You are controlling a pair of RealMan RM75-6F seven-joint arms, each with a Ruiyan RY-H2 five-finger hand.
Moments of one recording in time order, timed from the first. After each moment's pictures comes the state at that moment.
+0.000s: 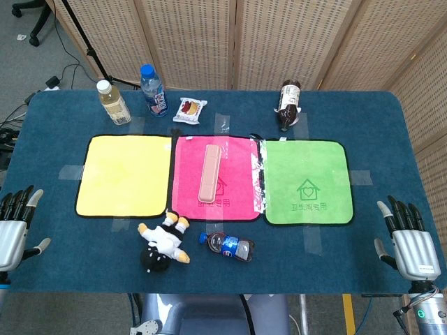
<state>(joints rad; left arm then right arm) -0.10 -1.15 -0.04 -1.60 1.48 1.47 0.14 0.09 -1.14 0.06 -1.62 -1.49 1.45 -0.15</state>
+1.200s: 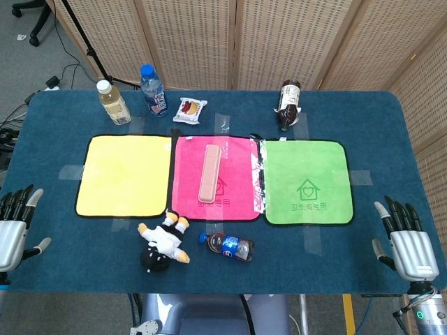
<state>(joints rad) -0.10 -1.14 -0.04 -1.61 1.50 1.49 0.13 0.09 -1.14 0.05 -1.61 -1.52 1.47 -0.14</state>
